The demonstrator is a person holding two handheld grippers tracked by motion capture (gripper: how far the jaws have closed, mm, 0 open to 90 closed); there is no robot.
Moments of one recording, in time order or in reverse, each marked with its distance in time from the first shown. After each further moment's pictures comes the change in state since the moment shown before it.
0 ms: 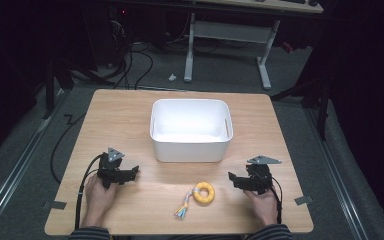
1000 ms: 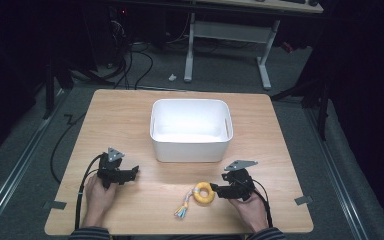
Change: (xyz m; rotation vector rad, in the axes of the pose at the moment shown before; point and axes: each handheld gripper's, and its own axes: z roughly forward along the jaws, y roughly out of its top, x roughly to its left) left arm 0.000 0.000 0.000 -0.001 0.000 -0.001; right arm 0.055 0.008 0.007 0.121 0.180 -0.160
